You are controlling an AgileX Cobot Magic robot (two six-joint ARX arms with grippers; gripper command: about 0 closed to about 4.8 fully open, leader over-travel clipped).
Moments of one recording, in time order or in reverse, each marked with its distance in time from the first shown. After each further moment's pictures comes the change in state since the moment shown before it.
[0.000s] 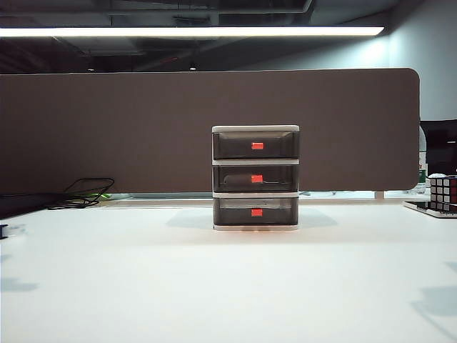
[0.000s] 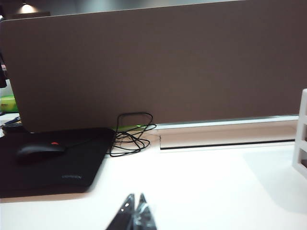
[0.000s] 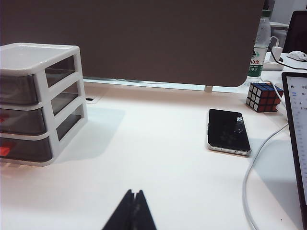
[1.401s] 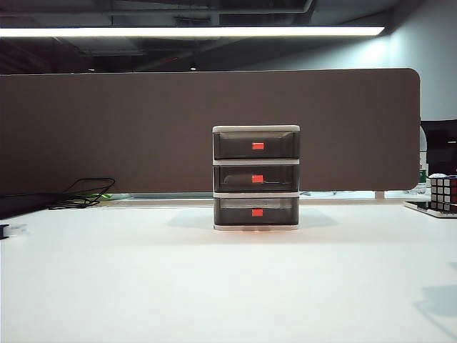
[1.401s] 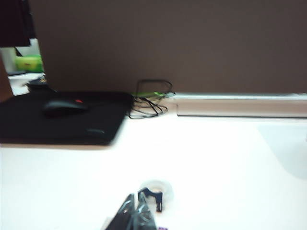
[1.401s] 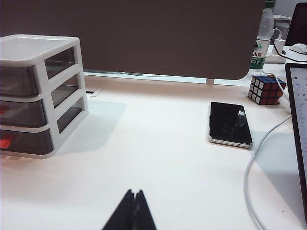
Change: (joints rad) left arm 0.064 -0.555 0.001 -0.678 -0.025 -0.068; right arm 0.000 -0.001 0.000 -0.027 -0.001 0.000
